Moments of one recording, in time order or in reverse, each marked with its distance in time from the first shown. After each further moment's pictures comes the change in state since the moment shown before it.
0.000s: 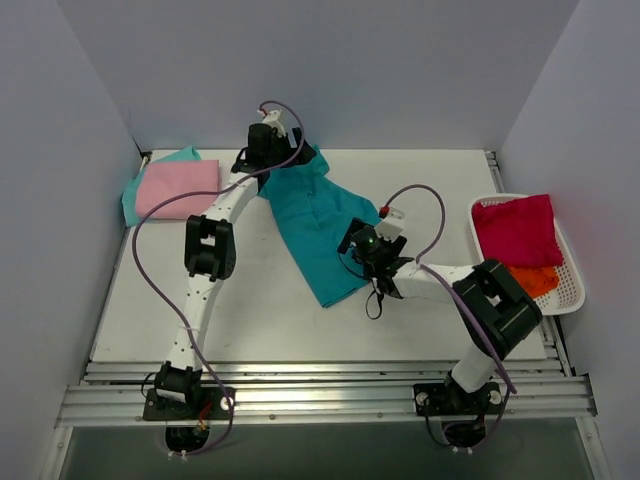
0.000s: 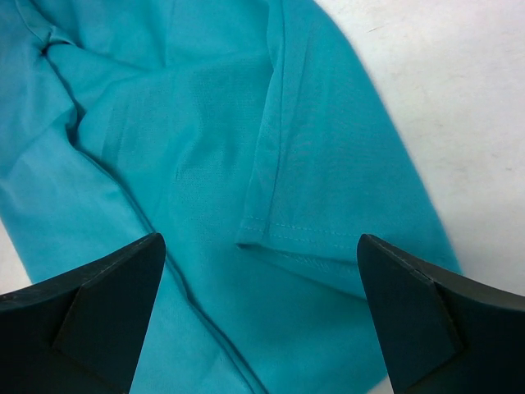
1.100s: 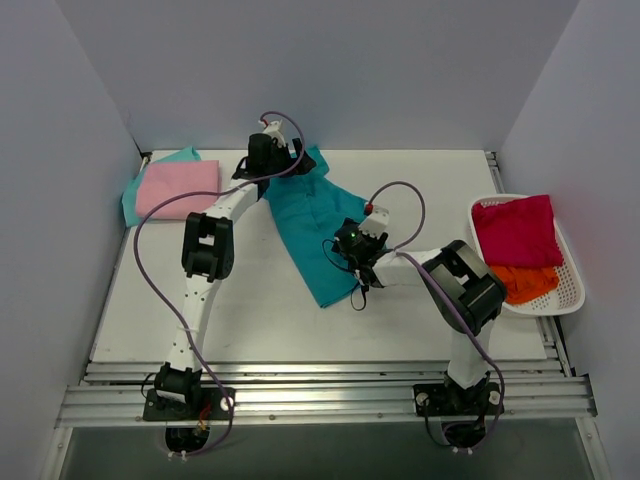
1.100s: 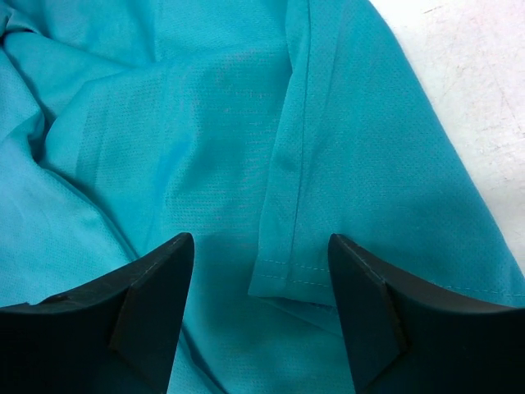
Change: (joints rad) left arm 0.000 -0.052 -0.199 0.113 0.027 0.002; right arm 0.013 0.259 0.180 0.002 0.020 0.017
